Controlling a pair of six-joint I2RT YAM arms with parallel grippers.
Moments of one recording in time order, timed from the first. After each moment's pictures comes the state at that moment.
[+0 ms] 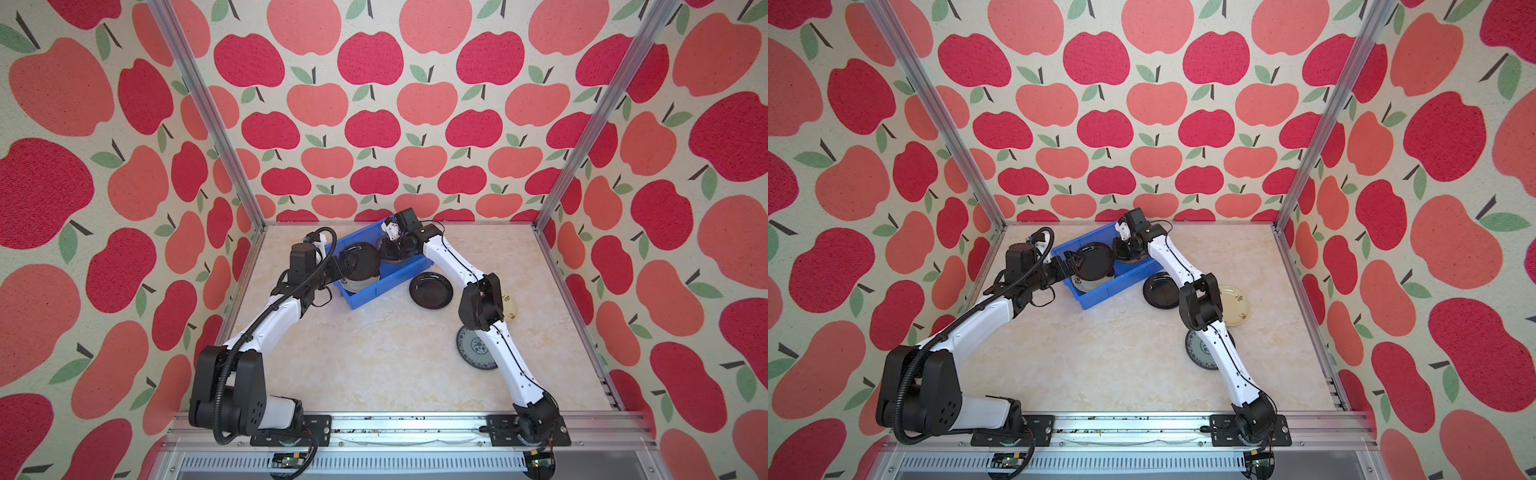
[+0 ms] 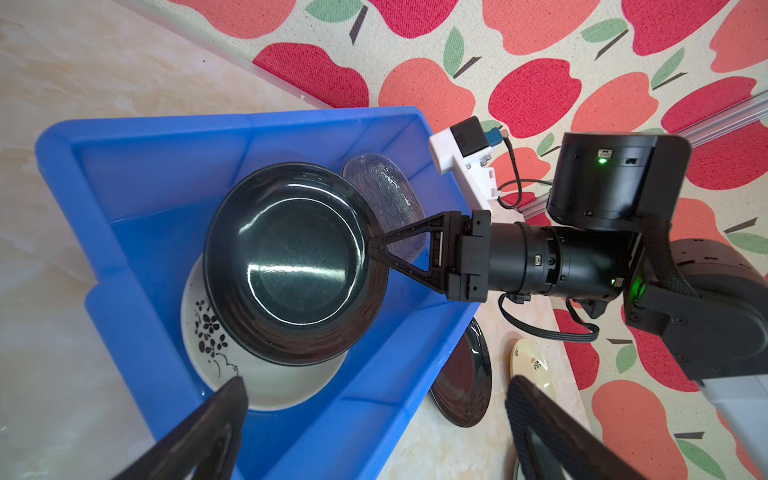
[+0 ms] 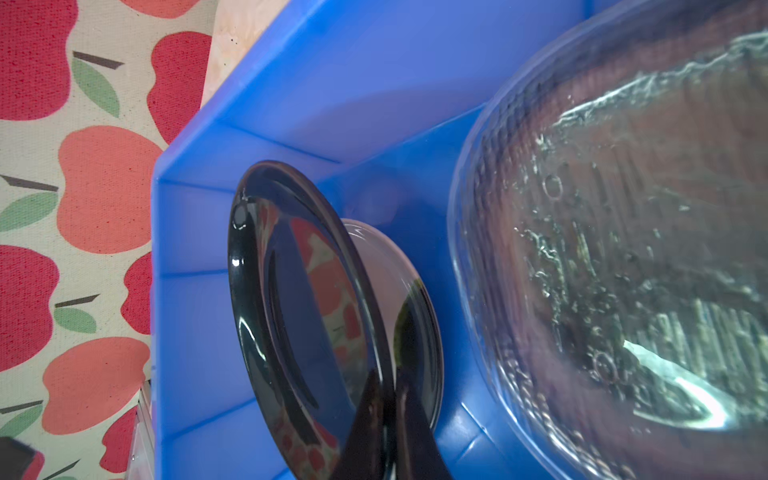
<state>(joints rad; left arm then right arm) -0.16 1.40 0.90 0.01 0.37 -0.56 0.64 2.69 2.62 -0.84 -0.48 0.43</state>
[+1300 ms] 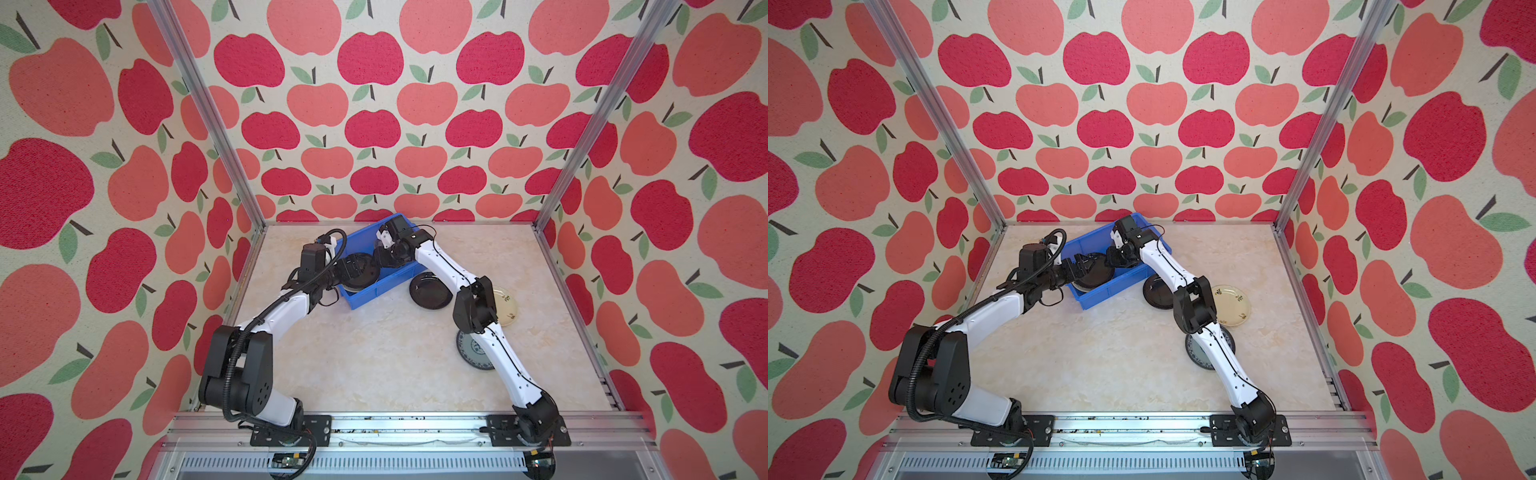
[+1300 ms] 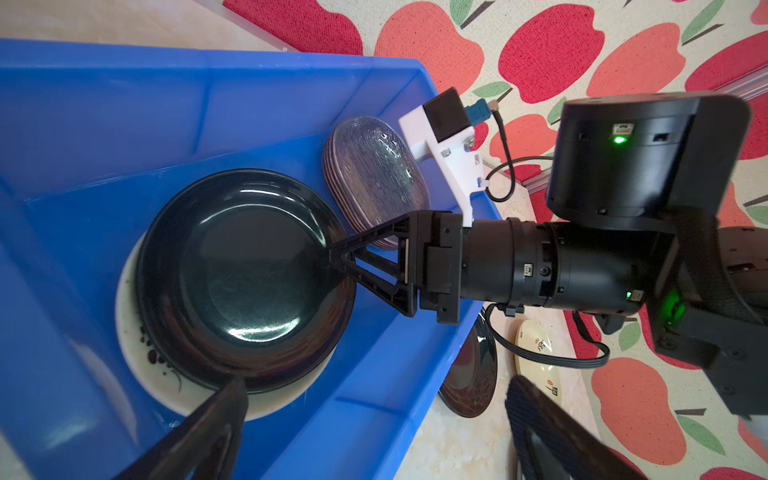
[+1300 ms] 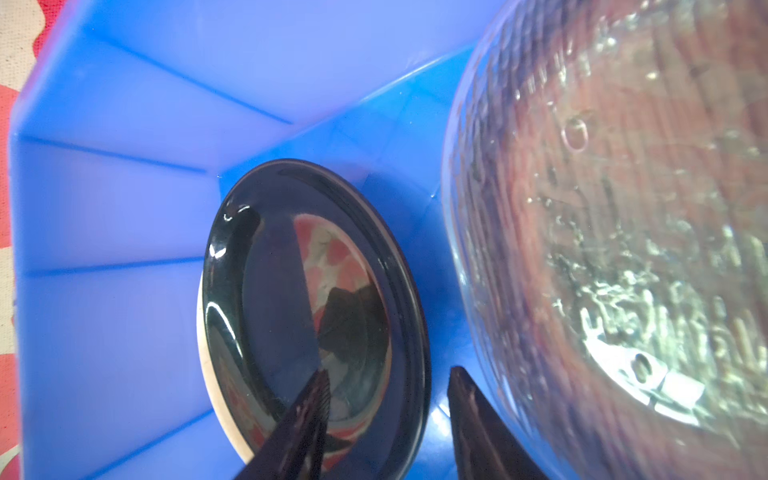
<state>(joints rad) -0.21 1.51 0.93 0.04 0.39 -0.55 0.68 2.72 2.65 -0.90 -0.34 0.38</state>
